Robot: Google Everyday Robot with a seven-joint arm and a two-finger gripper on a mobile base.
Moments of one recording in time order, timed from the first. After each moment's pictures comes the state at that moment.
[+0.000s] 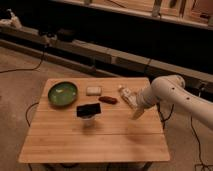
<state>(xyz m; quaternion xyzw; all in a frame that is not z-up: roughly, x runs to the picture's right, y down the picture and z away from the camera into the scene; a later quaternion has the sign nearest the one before) 0.159 0.094 0.756 -0.21 -0.16 0.14 0.95</state>
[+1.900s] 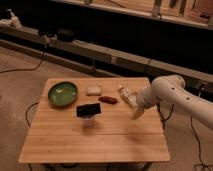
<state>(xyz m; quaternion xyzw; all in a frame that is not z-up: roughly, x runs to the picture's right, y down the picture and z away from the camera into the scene) 0.159 0.094 0.756 -0.21 -0.16 0.14 0.95</state>
